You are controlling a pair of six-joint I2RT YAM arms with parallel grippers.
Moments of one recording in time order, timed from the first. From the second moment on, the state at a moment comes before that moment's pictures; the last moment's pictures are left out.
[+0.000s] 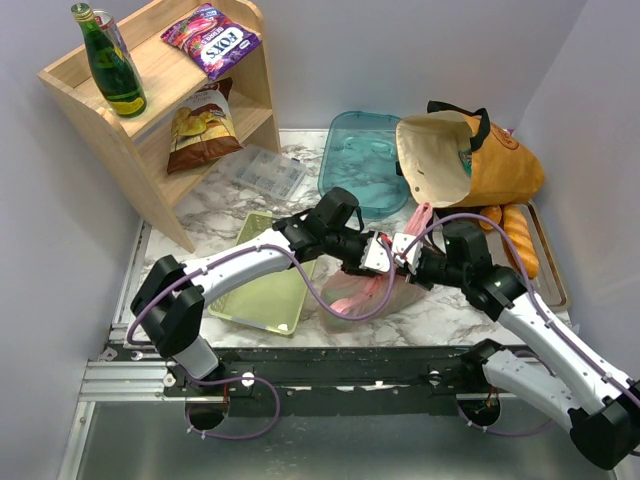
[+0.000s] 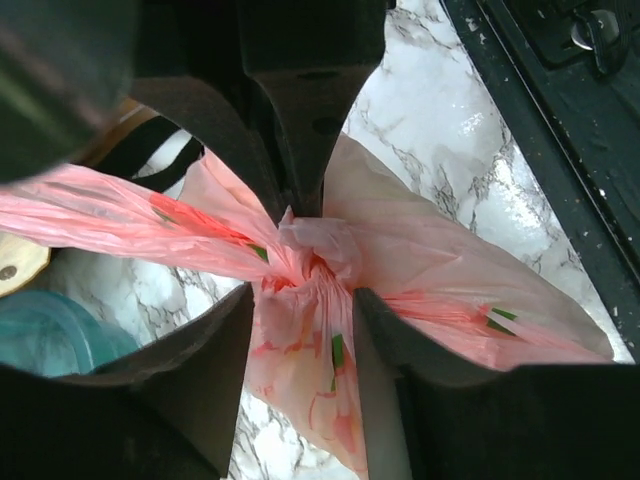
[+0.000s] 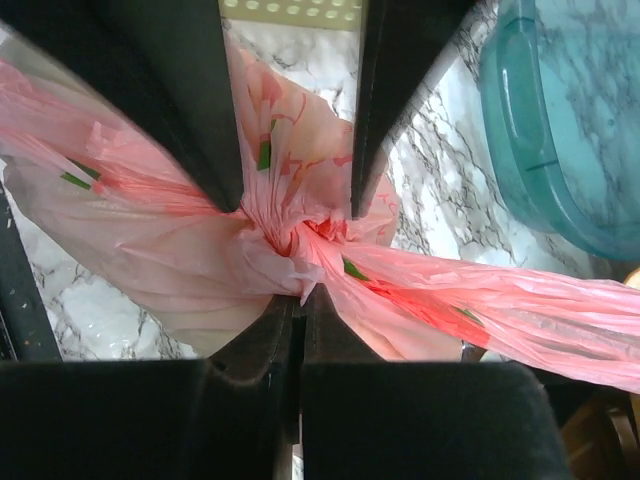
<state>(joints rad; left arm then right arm) -0.87 1.59 1.21 -0.28 0.74 0.86 0.52 0.85 0.69 -0.48 -0.44 -0.67</state>
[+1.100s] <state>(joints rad) -0.83 1.60 1.22 -0.30 0.69 0.75 0.52 0.77 0.67 -0.34 -0.48 -0.75</state>
